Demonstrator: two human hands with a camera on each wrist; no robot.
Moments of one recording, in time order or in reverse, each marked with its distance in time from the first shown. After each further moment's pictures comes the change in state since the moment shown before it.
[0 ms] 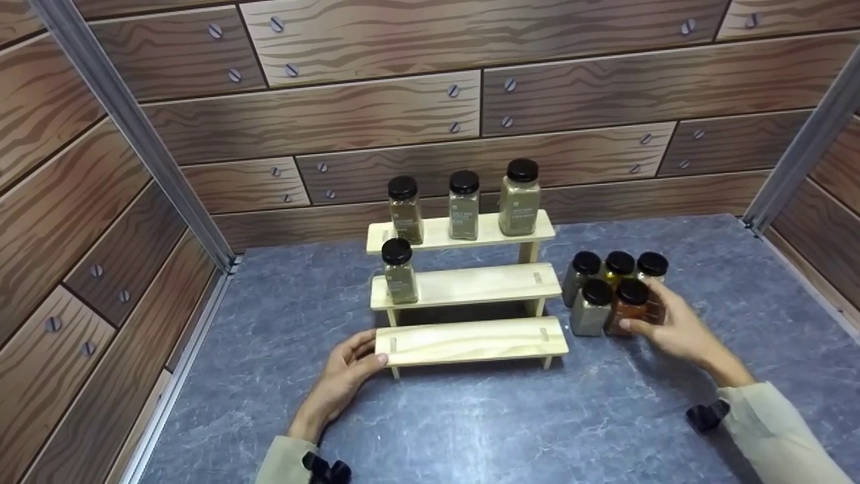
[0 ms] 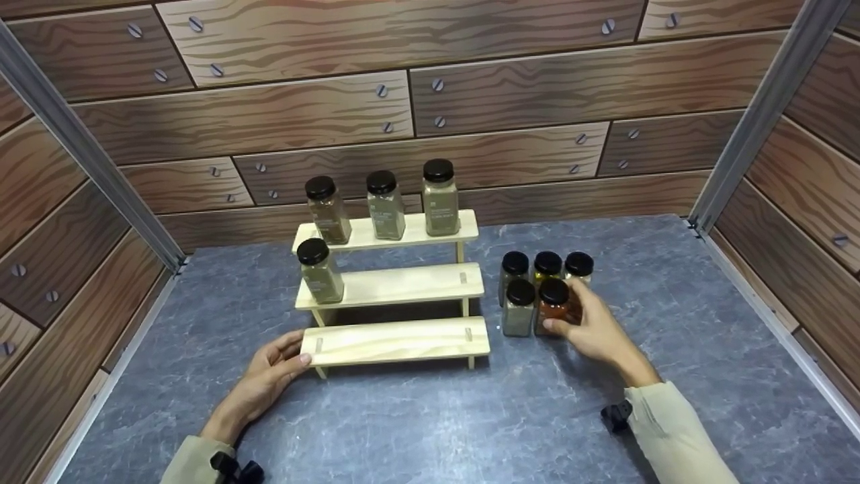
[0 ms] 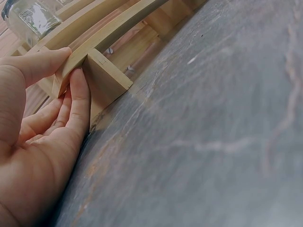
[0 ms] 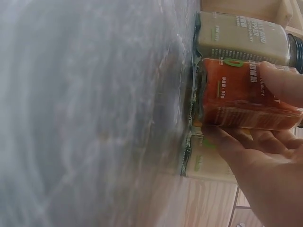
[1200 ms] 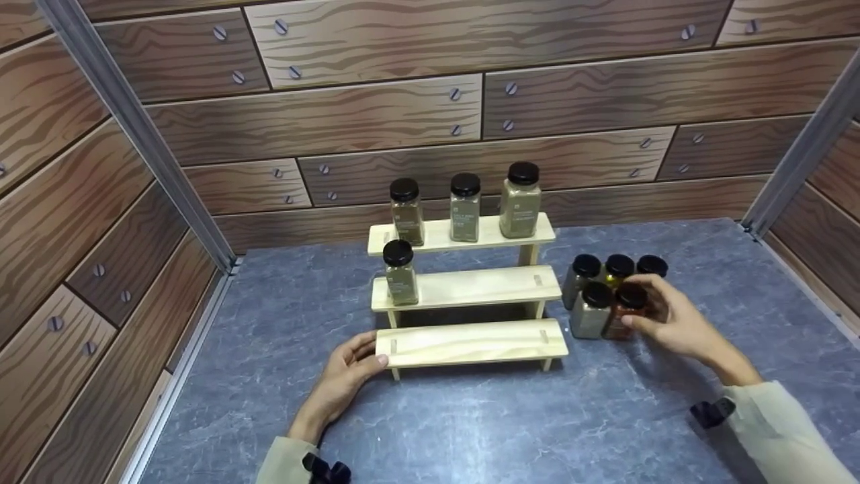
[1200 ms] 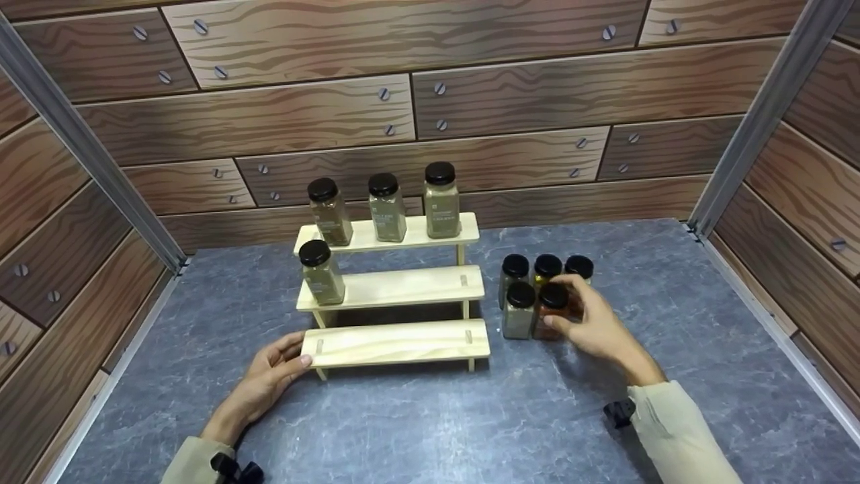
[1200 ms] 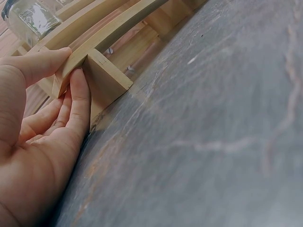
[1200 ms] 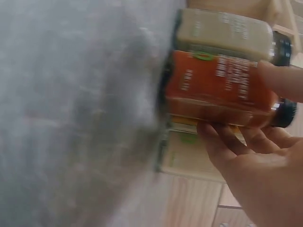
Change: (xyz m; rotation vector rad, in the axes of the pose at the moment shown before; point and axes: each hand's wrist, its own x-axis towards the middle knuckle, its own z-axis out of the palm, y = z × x) left_hand -0.001 0.000 0.001 -0.013 0.003 0.005; right_hand 0.004 -0.016 -0.006 0.058 -0.037 -0.052
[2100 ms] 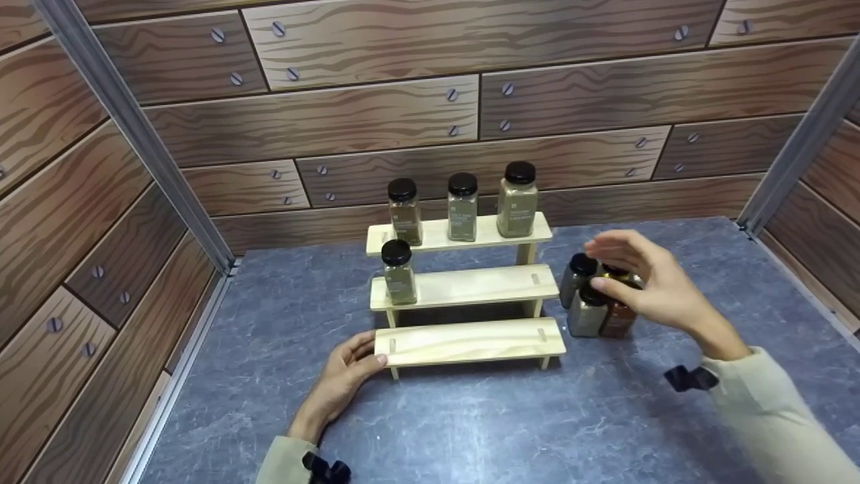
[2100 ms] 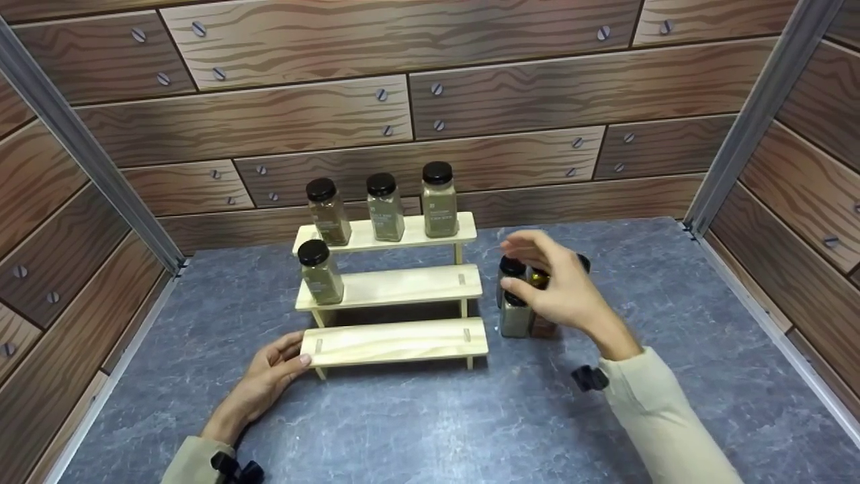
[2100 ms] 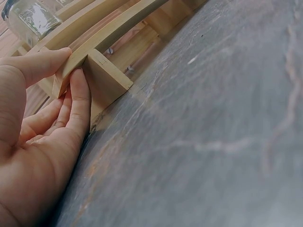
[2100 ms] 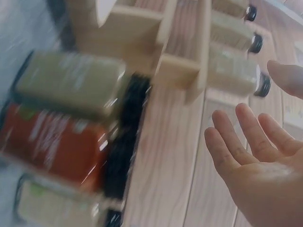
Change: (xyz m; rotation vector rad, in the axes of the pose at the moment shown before) left_hand 0.000 0.000 -0.001 0.008 -0.007 -0.003; right_hand 0.037 -0.101 0.015 -0.038 0.037 -0.199
